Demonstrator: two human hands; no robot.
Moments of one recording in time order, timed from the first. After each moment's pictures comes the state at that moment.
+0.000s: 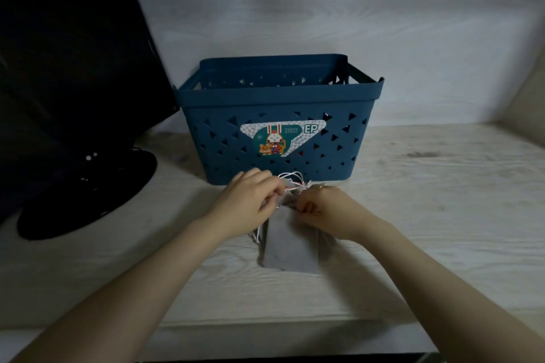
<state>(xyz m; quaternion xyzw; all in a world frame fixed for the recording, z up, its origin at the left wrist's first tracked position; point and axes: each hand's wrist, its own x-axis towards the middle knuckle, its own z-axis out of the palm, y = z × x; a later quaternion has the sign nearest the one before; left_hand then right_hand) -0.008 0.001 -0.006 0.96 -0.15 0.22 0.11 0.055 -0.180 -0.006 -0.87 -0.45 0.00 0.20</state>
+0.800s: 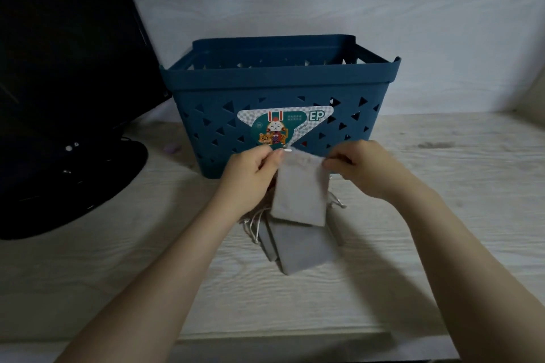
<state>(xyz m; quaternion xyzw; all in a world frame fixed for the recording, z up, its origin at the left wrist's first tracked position) 0.009 -0.013 0.006 0.89 0.01 0.26 0.39 0.092 -0.197 0.025 -0.90 -0.36 -0.05 0.25</state>
